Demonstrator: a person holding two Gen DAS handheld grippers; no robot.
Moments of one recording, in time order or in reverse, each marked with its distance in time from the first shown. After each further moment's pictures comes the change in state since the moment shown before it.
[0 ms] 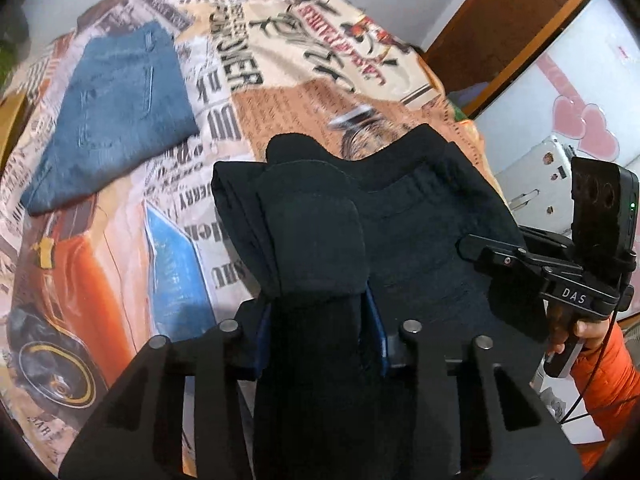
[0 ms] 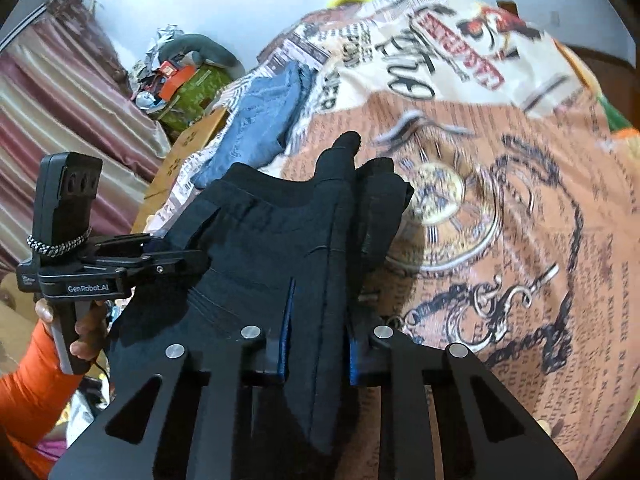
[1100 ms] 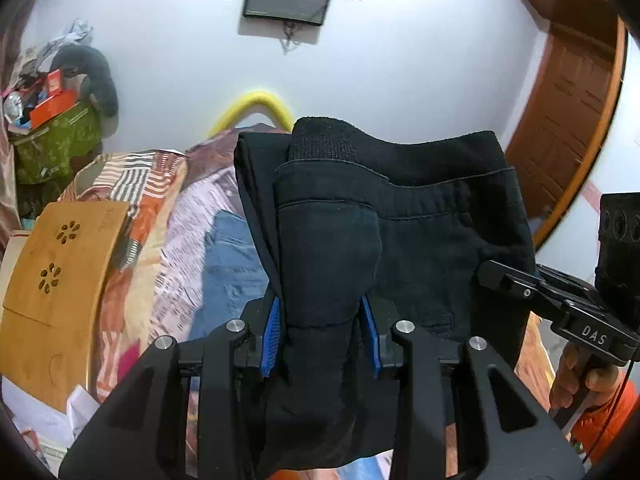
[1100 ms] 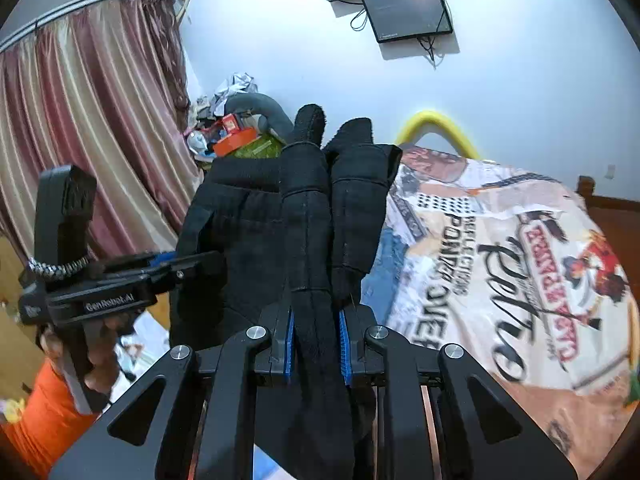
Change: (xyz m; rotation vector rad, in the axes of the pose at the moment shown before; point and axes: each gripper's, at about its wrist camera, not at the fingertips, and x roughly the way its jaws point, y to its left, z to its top) left arm -0.131 0.136 0.126 -0.105 -0.502 0.218; right arm 0.045 0.116 0.192 -0.275 -0.292 0.059
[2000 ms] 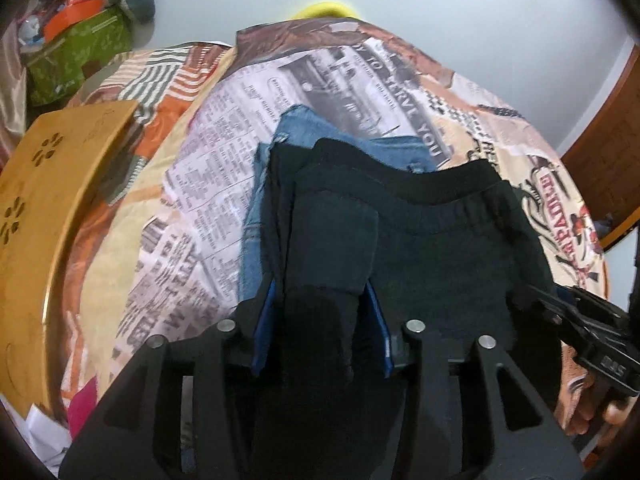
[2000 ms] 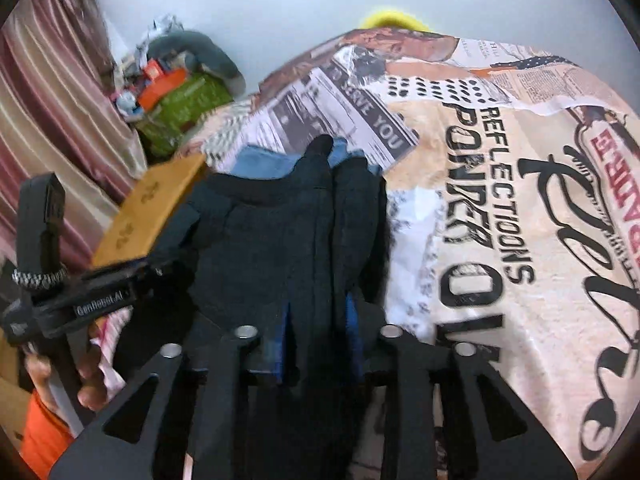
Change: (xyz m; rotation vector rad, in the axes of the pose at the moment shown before) left arm 0.197 0.108 -0.038 -0.152 0.249 0.157; right arm 0.183 -0.079 -0.035 0.135 0.301 -0.125
